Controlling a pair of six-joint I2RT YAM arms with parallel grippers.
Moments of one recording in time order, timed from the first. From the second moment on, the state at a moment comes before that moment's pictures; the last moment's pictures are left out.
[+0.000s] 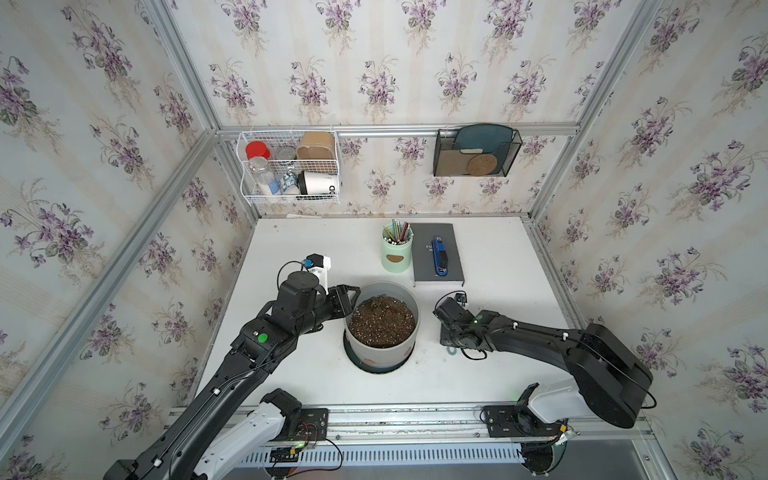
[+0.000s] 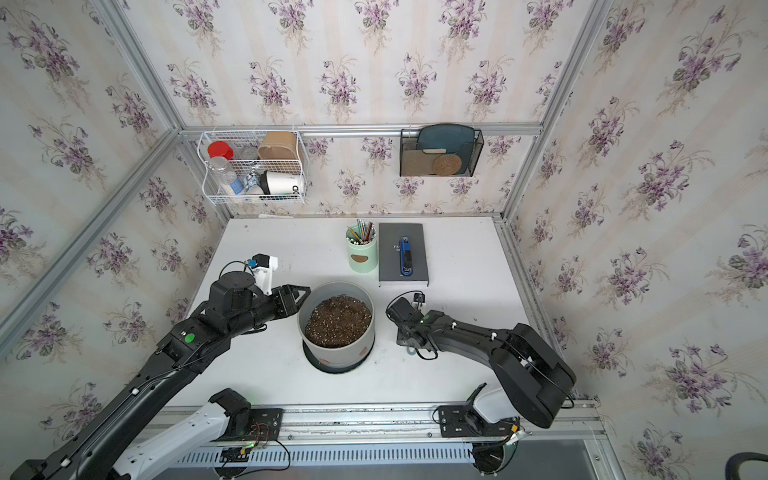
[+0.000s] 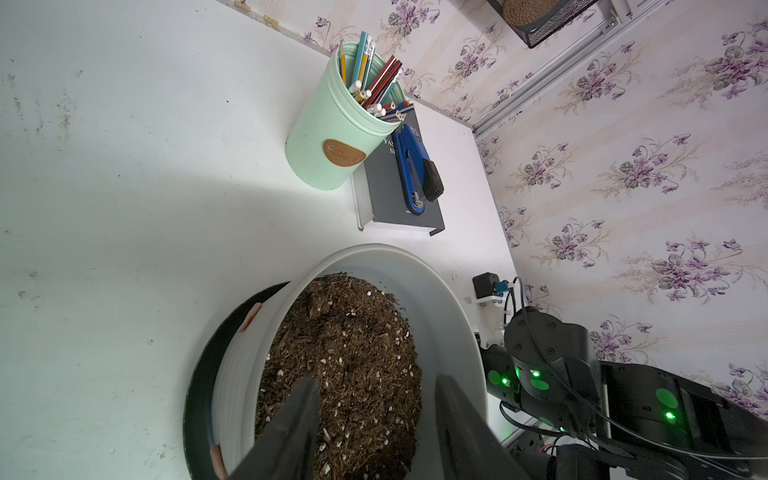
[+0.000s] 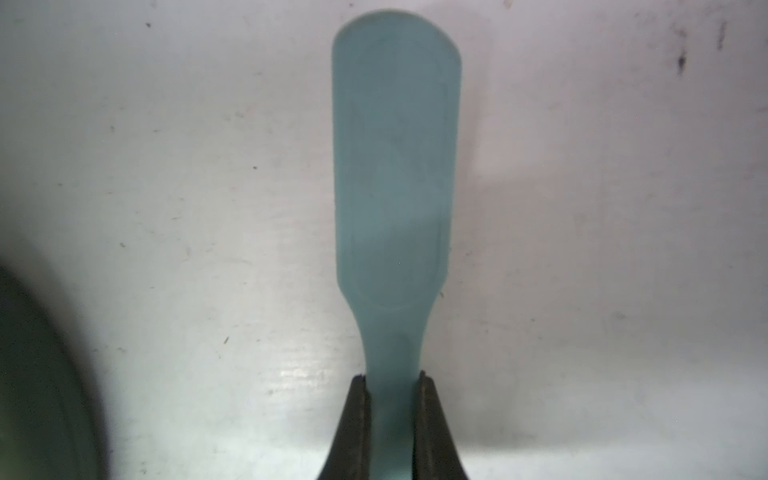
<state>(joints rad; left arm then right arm) -0.55 0.83 0.90 -0.60 0.16 -0.71 0.79 1.41 0.67 -0.50 0.28 0.86</state>
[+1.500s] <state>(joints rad) -0.51 1.06 0.76 0.66 0.83 -1.12 0.79 1.08 0.94 0.16 -0.62 0.90</state>
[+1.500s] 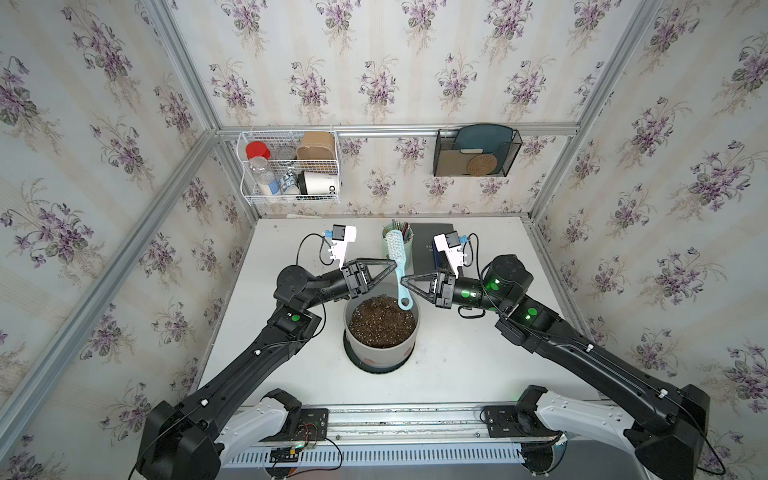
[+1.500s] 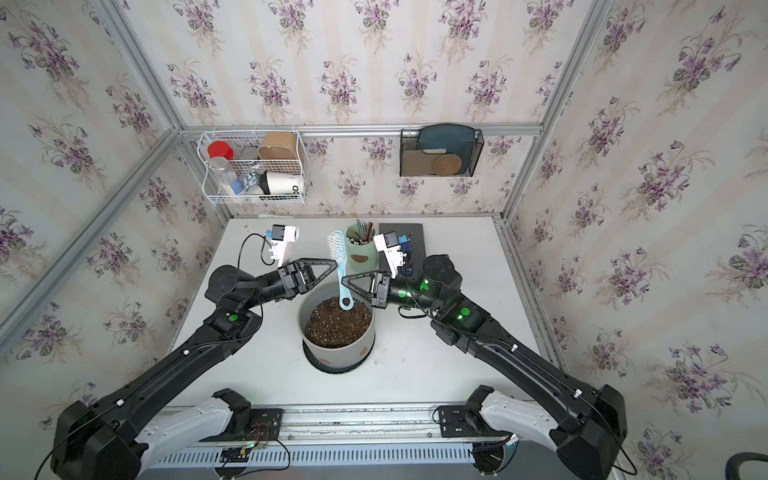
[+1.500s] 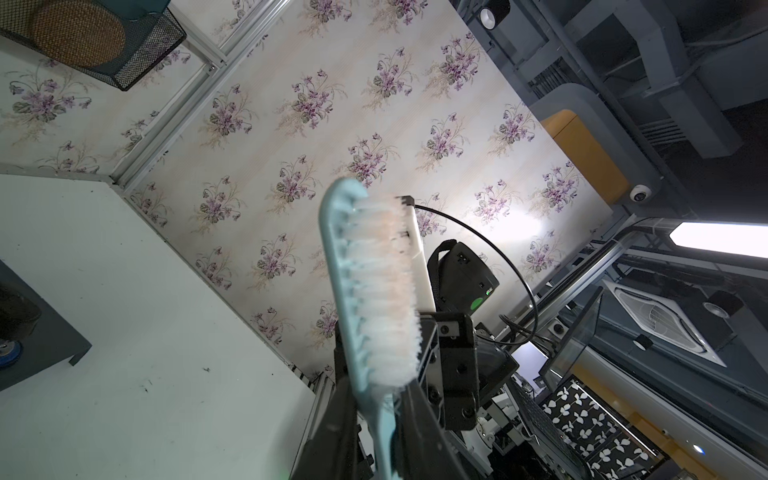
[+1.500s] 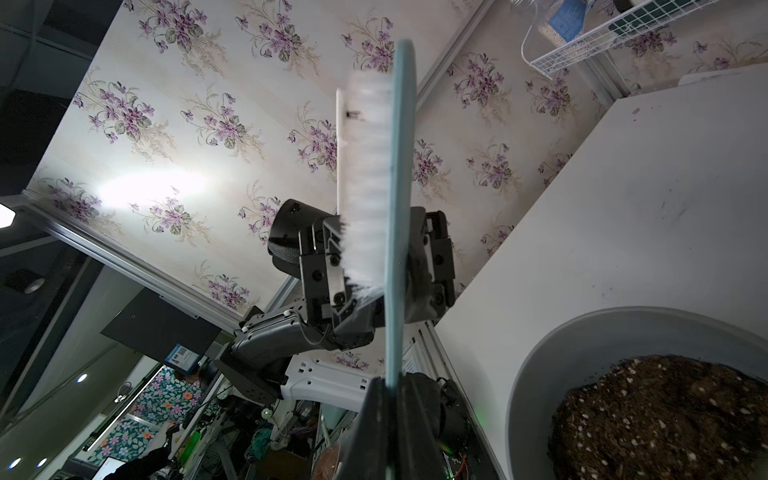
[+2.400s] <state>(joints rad) -0.52 1.03 0.69 0.66 0.83 -1.11 0.79 1.15 0.89 0.31 -0.64 0.97</state>
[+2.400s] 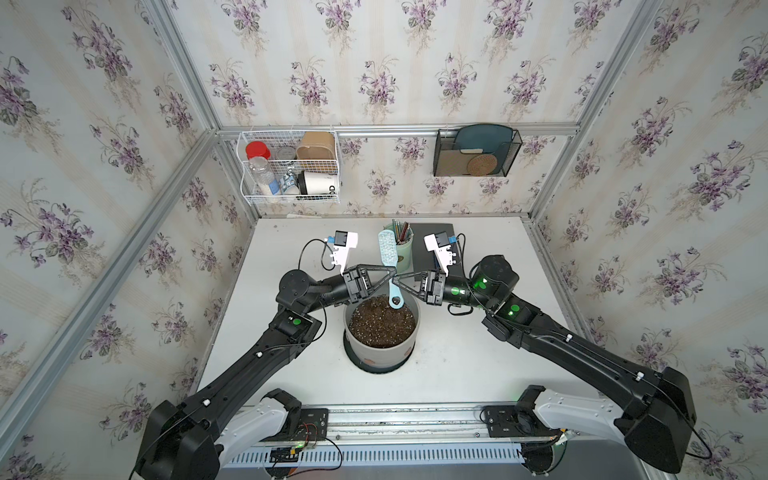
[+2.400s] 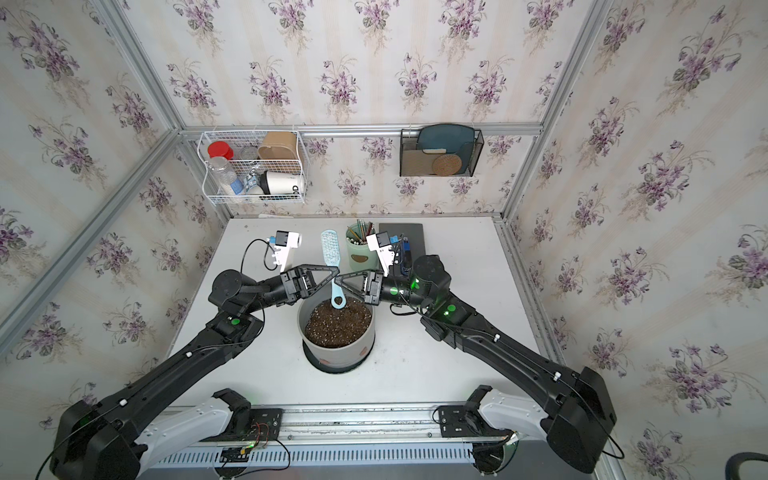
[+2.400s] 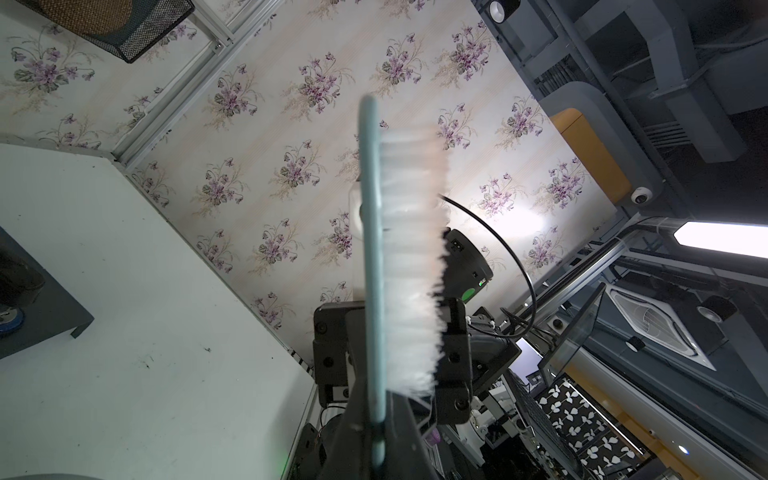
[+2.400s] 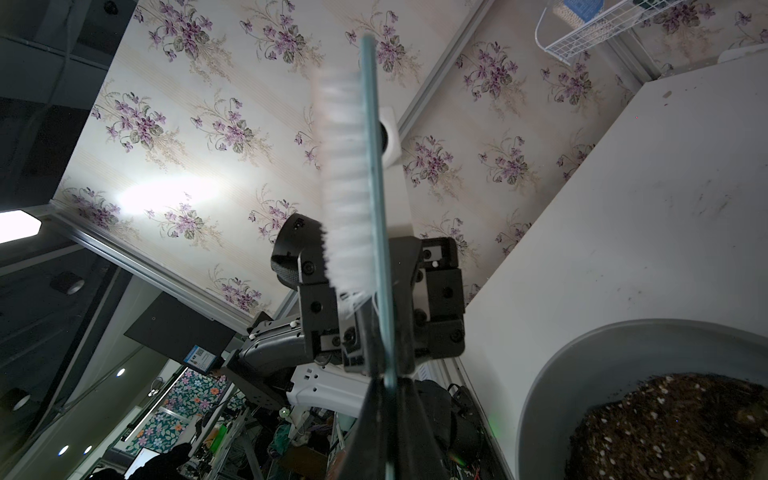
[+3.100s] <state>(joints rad) -0.52 1.05 0.58 0.81 0.62 -1.19 0.79 1.20 0.83 0.35 -0.56 0.97</state>
